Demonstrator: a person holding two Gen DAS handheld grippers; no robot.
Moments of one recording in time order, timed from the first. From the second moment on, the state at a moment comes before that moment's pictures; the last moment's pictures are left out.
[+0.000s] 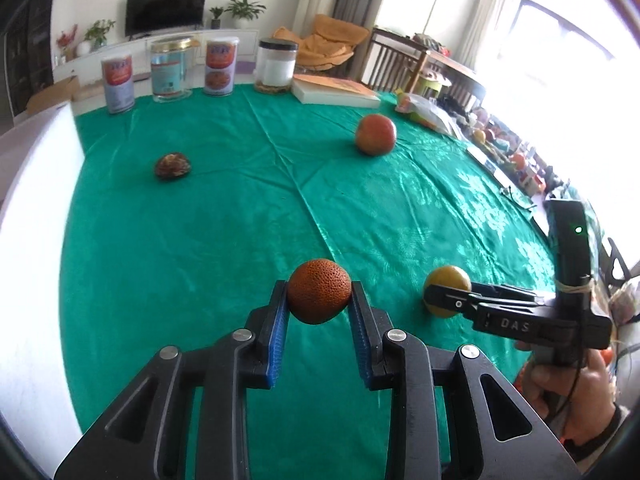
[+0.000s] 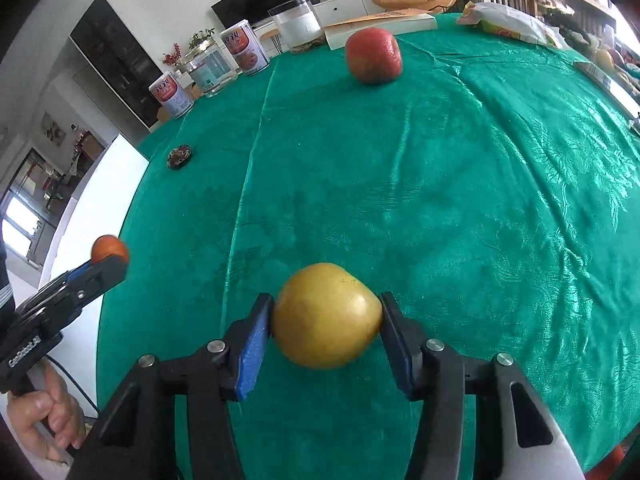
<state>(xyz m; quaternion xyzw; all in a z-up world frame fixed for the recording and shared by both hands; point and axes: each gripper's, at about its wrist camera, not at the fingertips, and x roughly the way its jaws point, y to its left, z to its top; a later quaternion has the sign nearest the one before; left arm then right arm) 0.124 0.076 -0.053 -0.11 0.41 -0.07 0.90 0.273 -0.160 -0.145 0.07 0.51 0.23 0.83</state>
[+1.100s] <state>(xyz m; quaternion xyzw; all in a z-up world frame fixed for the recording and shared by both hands) 0.012 0.277 -0.014 -0.18 0.37 0.20 0.89 0.205 0.051 -0.044 -0.06 0.38 0.40 0.83</state>
